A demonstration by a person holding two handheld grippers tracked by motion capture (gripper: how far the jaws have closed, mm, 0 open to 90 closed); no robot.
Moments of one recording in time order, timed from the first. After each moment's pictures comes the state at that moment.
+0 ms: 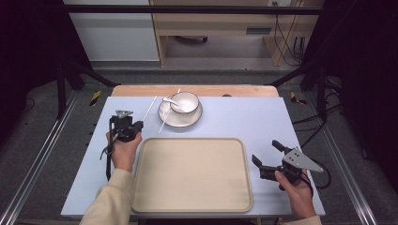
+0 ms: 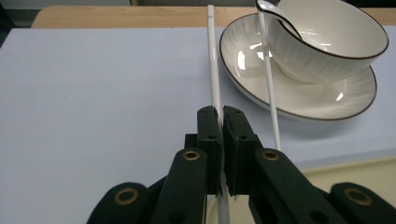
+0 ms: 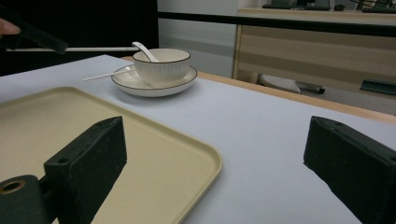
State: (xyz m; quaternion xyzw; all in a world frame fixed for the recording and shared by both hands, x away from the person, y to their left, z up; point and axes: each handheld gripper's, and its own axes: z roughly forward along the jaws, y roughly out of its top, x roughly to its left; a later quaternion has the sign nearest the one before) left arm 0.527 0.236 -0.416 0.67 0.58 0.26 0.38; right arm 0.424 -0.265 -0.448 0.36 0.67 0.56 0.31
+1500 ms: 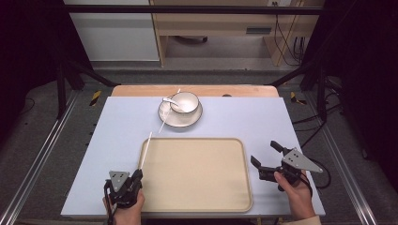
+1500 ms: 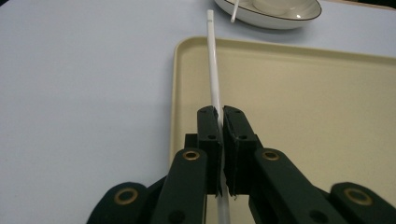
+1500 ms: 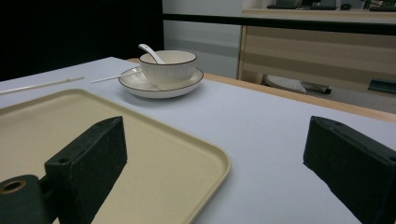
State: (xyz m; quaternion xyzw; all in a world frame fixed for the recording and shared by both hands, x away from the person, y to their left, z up) left arm 0.363 0.205 -0.466 0.62 0.61 0.29 0.41; right arm 0.421 -0.261 -0.447 0.36 0.67 0.57 0.31
